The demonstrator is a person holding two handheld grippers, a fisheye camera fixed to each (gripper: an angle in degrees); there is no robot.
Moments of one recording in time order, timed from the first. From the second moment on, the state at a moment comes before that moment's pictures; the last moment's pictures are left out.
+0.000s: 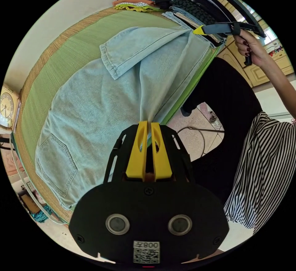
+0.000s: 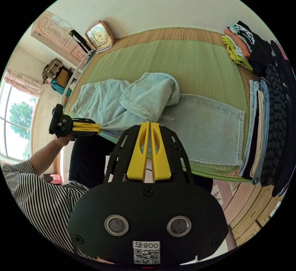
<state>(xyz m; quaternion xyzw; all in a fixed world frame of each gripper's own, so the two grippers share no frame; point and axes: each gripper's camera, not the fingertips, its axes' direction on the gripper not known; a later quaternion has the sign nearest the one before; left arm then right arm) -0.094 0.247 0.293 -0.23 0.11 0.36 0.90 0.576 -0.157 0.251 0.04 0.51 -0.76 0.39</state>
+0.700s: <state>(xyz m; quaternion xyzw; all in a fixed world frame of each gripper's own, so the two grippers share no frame) -0.132 0.219 0.272 -0.22 0.22 0.20 0.93 0.635 -0.202 0.192 0.03 0.59 -0.70 0.40</state>
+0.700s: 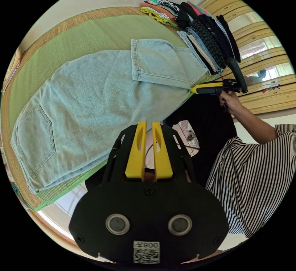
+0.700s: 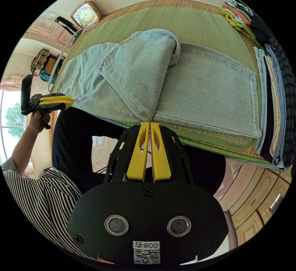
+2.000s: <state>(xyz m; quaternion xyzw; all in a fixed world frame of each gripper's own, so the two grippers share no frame) -0.171 0.130 0.340 -0.23 0.27 -0.02 0.94 0.740 -0.094 0.201 -0.06 0.52 -0.81 0.26</state>
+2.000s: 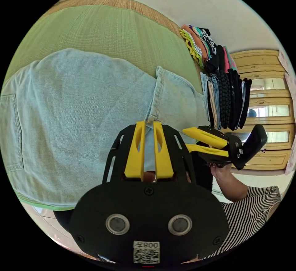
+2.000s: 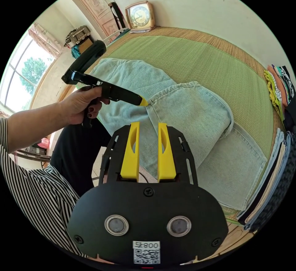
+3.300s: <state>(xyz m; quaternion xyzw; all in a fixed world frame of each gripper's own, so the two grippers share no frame) 0.192 0.020 0.274 -0.25 0.29 0.36 0.85 0.630 -0.124 -0.252 0.18 0.30 -0.66 0.66</state>
